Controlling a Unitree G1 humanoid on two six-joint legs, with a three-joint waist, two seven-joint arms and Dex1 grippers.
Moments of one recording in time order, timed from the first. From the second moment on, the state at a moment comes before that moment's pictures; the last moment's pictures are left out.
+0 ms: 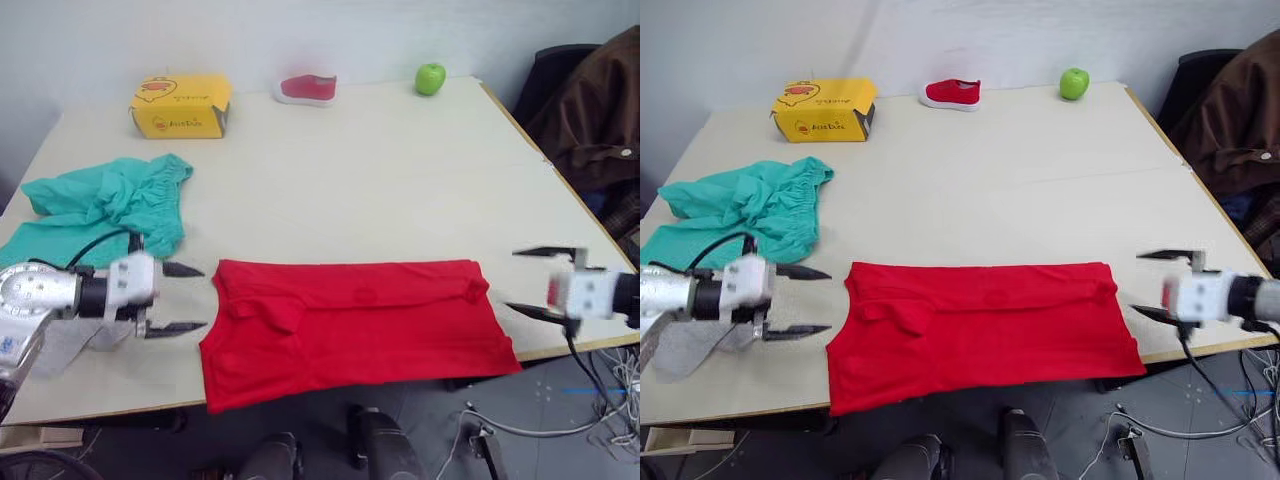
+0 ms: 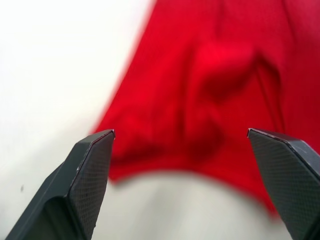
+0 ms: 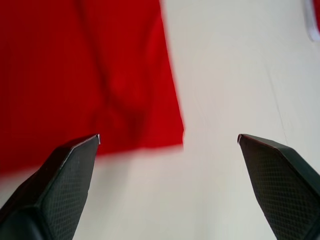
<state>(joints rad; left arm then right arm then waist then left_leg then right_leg) -0.34 1.13 -0.05 0.06 -0.65 0.22 -1.10 -0.40 -1.40 0.42 0.24 0.76 -0.40 0.89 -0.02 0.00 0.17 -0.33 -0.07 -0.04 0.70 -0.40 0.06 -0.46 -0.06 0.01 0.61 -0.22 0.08</state>
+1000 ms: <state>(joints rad) -0.79 0.62 -0.26 0.63 -0.19 0.33 -0.93 -0.39 -0.97 0.08 0.35 0.30 0.43 0.65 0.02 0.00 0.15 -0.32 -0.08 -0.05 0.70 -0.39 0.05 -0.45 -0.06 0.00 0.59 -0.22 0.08</state>
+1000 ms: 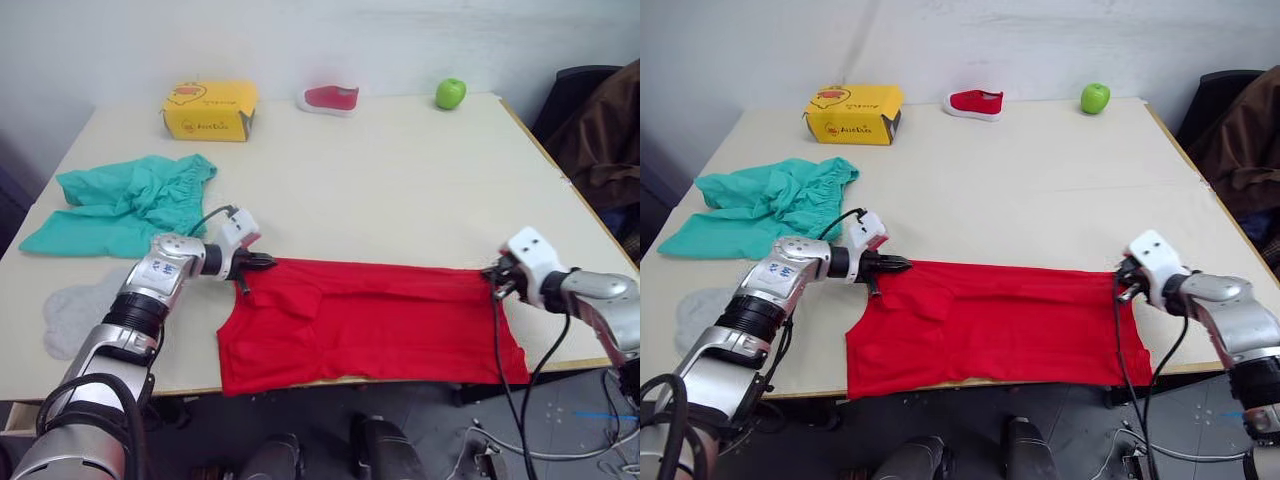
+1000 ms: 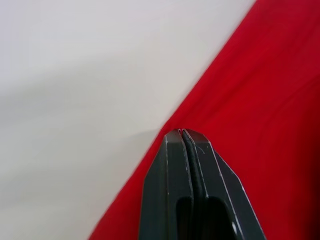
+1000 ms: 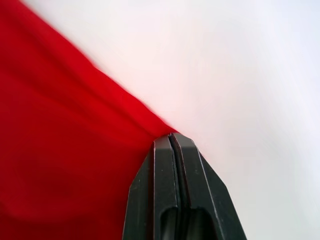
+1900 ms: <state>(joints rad) -0.45 0.94 -0.20 0.07 -0.30 0.63 -1.25 -0.14 -1.01 -0.13 -0.01 0.34 0.64 0.76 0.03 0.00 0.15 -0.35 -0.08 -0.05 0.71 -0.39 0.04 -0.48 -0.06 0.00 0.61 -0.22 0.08</state>
